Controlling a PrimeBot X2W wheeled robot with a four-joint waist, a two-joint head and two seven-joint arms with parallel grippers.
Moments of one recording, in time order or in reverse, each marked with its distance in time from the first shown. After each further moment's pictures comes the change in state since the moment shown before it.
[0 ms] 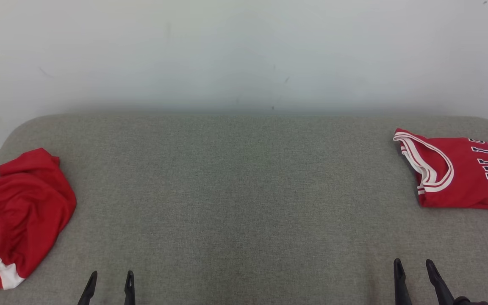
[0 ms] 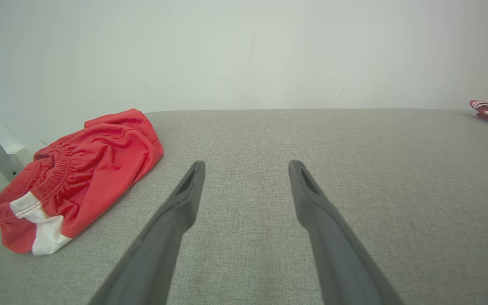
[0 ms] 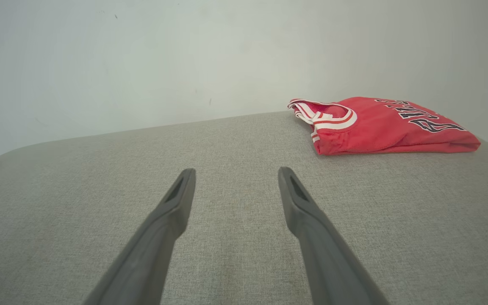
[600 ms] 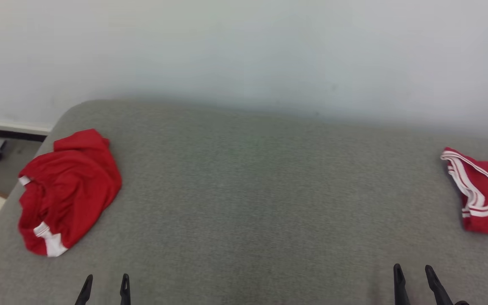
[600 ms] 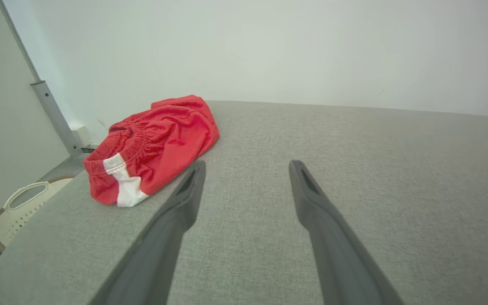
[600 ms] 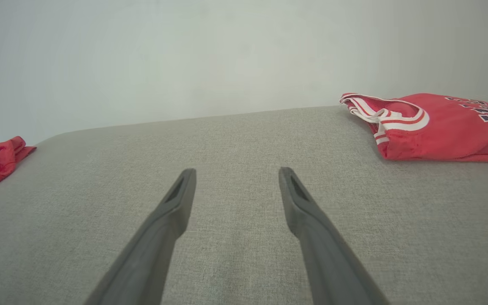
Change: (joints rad) left arm 0.004 0.000 0.015 0.009 0.001 0.000 0.000; right arm 0.010 0.000 0.002 0.012 0.022 0.000 0.000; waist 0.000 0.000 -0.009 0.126
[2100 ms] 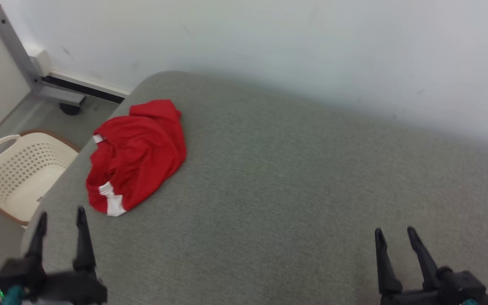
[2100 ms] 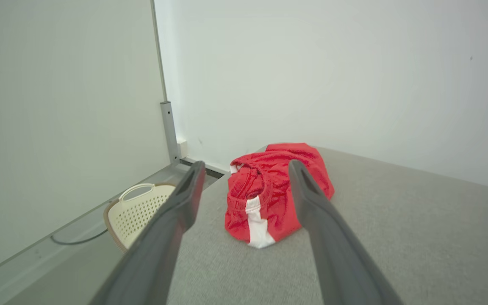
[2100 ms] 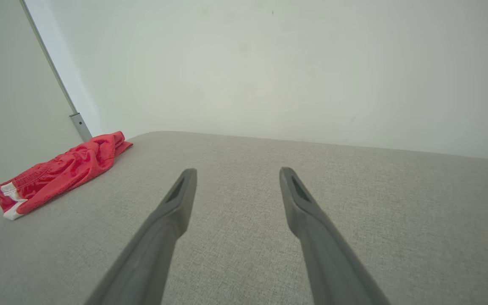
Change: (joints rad) left arm -0.235 0.024 0.107 0.098 -0.069 0.000 0.000; right arm -0.104 0.002 0.065 -0.007 -0.034 0.000 0.000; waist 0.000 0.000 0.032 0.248
